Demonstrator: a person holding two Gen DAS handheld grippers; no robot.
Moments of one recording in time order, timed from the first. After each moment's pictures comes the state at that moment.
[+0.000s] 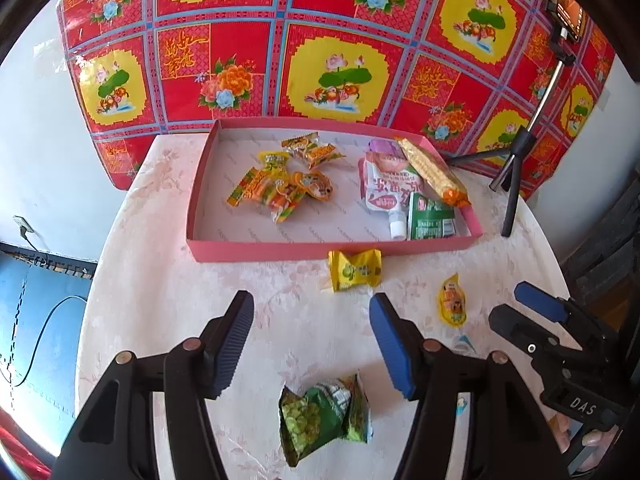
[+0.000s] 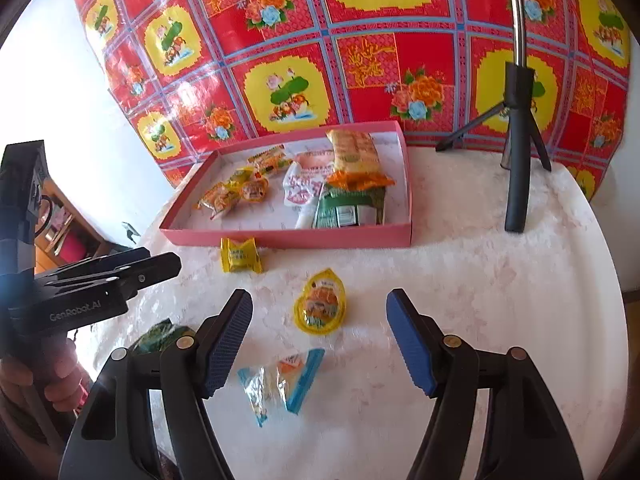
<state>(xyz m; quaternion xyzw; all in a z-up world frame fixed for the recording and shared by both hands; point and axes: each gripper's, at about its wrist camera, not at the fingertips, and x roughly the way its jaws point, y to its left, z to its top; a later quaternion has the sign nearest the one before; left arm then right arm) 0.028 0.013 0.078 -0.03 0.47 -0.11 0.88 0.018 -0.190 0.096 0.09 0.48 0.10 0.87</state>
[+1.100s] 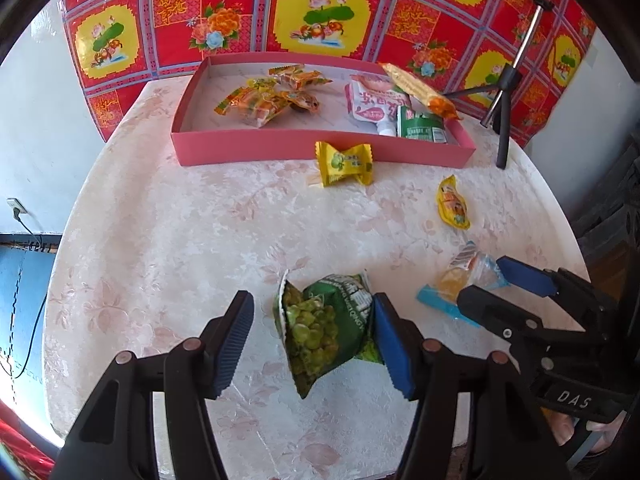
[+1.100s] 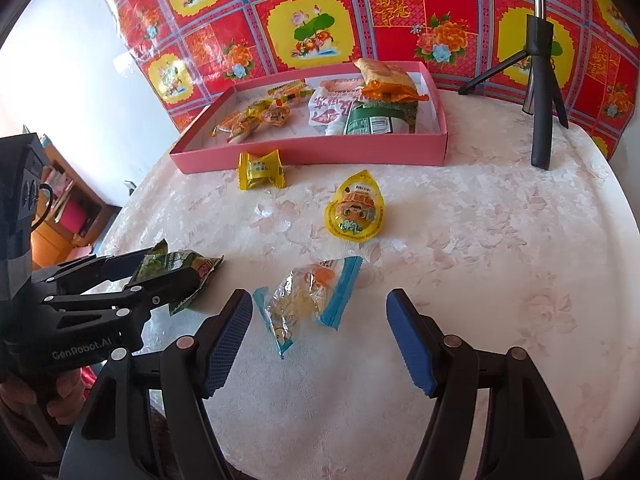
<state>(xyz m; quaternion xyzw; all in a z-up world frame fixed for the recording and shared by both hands) -0.021 0.007 0.036 -0.01 0.50 -0.13 0.86 -0.016 -0.161 0.065 0.06 0.53 0.12 0.84</state>
